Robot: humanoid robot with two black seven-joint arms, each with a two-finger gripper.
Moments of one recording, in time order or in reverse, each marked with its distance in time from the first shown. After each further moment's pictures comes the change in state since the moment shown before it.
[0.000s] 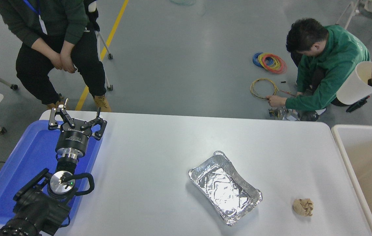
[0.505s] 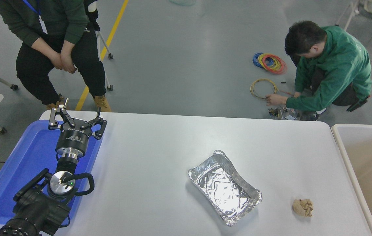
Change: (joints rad) left arm 0.000 0.000 0.000 0.000 0.000 0.000 0.000; right arm -0.565 0.001 0.260 -0.436 0.140 -0.228 -0.182
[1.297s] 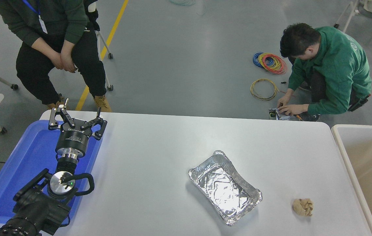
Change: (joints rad) left arm 0.000 0.000 0.000 0.000 0.000 0.000 0.000; right arm -0.460 0.150 0.408 -0.080 0.059 -0.348 -0.117
